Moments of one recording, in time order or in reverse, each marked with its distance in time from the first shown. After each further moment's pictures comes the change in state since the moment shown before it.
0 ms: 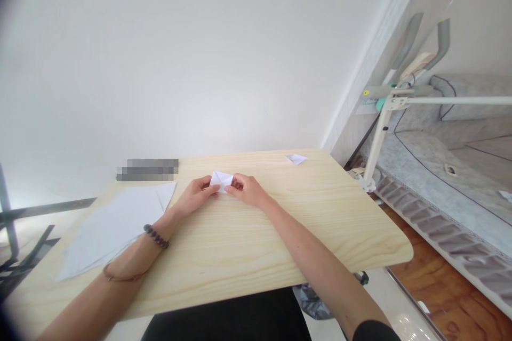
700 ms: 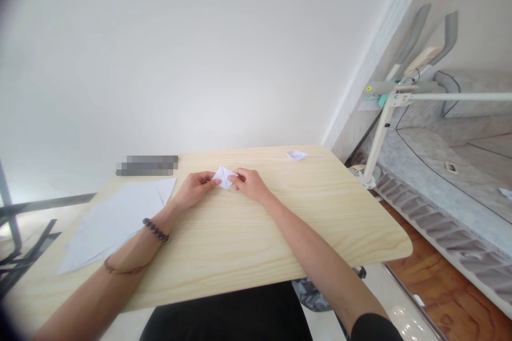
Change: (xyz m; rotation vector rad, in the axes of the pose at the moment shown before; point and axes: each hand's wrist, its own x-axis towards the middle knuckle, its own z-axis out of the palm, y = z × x) left_hand 0.001 -0.001 -0.004 -0.101 -0.004 -0.006; right_hand 0.000 0.000 -0.002 -0.033 0.084 0.030
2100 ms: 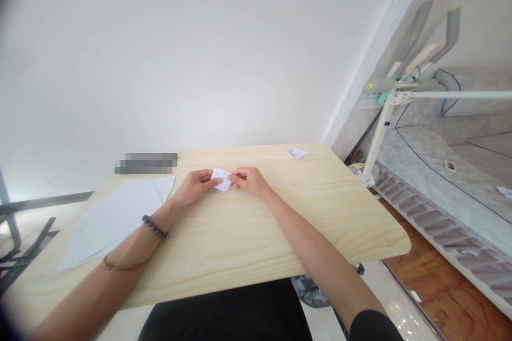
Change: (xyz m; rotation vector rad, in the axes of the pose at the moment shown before) left_hand -0.001 0.004 0.004 -0.183 -0.045 -0.053; right_hand 0.000 -0.001 -0.004 0.165 -0.080 0.030
